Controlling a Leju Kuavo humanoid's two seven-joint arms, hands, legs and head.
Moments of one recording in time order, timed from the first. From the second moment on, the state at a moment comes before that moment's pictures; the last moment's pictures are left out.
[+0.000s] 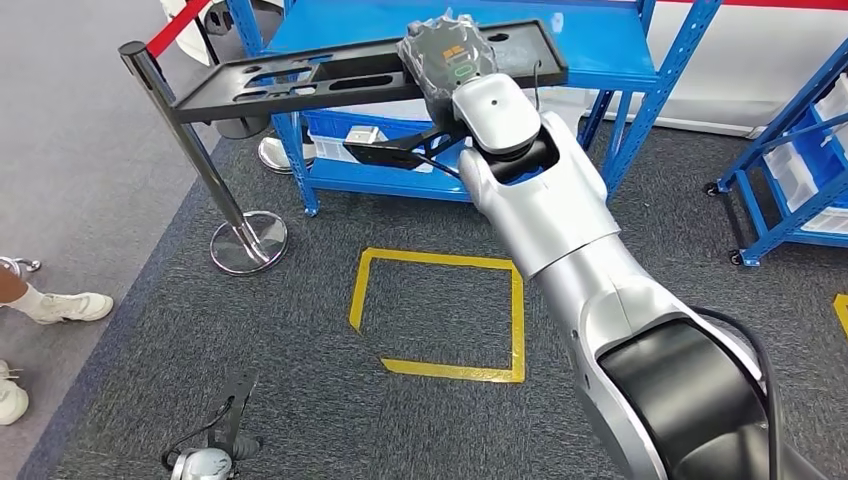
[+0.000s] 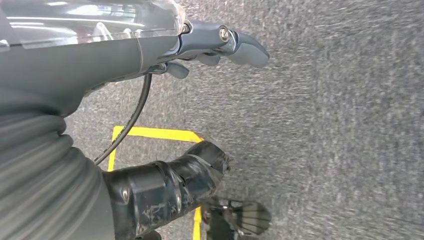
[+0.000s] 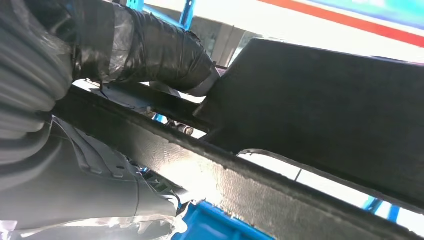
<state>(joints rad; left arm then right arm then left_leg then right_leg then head) -0.06 -0.28 0.45 -0.90 -0.64 0.06 0.33 -1.29 0.31 0.52 -0.71 1.50 0.05 -0.13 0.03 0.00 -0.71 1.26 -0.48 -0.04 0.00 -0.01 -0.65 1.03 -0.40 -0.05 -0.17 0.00</state>
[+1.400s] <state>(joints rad) -0.04 -0.28 0.45 -0.90 -0.64 0.05 0.31 -1.39 0.30 0.53 -0.67 1.50 0.11 -0.06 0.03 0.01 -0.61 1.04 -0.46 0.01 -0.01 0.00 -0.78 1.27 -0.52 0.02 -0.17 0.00</state>
